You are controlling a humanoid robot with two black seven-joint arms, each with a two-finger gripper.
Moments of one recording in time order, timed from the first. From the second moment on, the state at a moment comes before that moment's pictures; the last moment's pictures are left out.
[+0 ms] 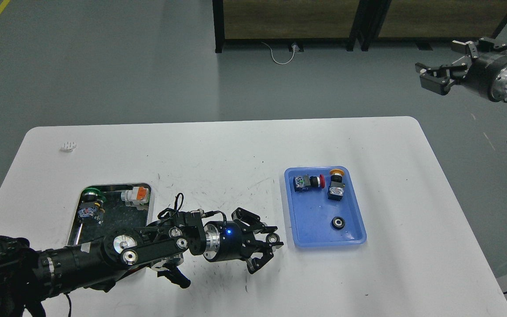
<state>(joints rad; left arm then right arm) -0.80 0.01 0.03 -0.94 0.69 -0.17 -0.04 1.08 -0.77 0.25 0.67 -0.48 0.34 0.10</state>
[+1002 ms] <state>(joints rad) -0.79 0.00 0.06 -0.83 0.68 -0.17 -0.05 1.07 -0.74 0.25 0.65 -0.48 0.34 0.10</state>
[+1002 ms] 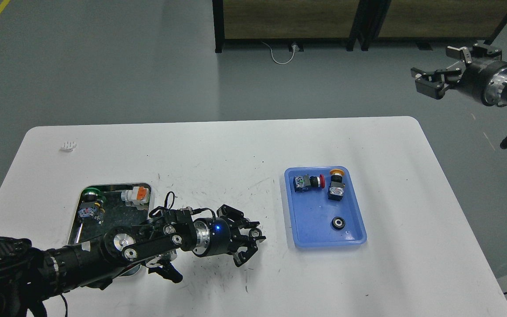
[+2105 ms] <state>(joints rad) -0.85 0.00 0.01 -0.84 0.58 -0.12 -0.06 1.07 -0.73 0.24 0.66 -0.48 0.39 0.10</state>
